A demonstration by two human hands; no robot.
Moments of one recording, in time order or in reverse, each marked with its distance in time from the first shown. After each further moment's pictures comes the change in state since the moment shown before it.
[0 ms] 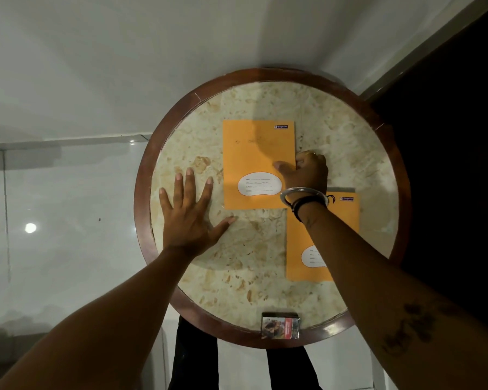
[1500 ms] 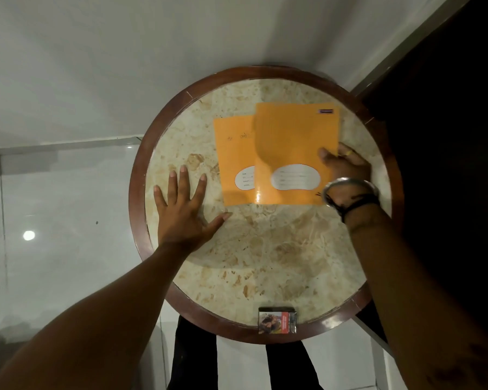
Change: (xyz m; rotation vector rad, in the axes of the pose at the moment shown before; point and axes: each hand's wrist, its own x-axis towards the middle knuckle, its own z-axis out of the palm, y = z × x) left_hand 0.001 0.000 -0.001 -0.008 -0.036 -0.031; right_hand -0.004 0.004 -0.086 0.586 0.003 0.226
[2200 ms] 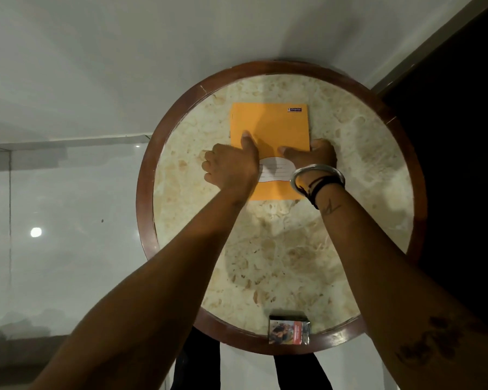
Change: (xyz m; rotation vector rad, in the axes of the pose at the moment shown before) left_hand 0.107 0.115 -0.065 -0.730 -0.104 -0.867; right_hand 0.020 0.027 0.079 -0.428 -0.073 -0.003
